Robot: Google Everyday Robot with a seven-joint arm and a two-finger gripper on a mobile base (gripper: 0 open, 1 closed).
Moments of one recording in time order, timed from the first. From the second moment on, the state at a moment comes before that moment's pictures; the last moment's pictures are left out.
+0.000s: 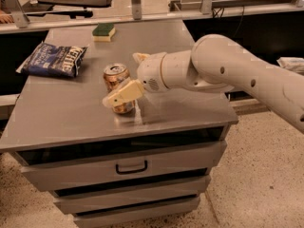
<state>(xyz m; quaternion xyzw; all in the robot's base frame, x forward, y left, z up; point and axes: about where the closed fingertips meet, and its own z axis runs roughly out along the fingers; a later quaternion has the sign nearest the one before) 0.583 0.081 0.884 -0.50 0.67 0.27 0.48</state>
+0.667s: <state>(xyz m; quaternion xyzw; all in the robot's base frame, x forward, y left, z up) 0.660 0.058 0.928 -0.49 0.67 0.23 0.51</state>
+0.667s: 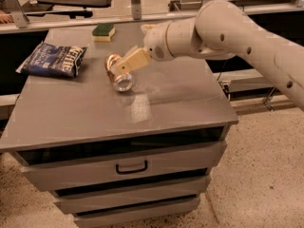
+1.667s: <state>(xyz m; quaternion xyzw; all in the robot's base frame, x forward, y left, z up) 0.653 -0.004 0.938 -0.53 0.64 0.22 0.50</state>
